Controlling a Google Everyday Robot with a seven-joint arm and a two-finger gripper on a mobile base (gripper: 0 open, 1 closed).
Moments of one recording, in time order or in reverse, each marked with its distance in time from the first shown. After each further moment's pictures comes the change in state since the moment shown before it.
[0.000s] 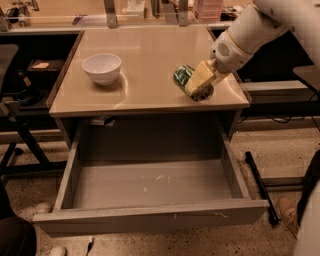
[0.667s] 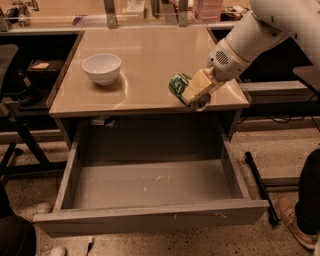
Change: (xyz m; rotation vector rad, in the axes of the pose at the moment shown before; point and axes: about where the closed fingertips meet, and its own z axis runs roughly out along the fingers) arm 0.021 0.020 0.009 -0.046 0.023 -0.022
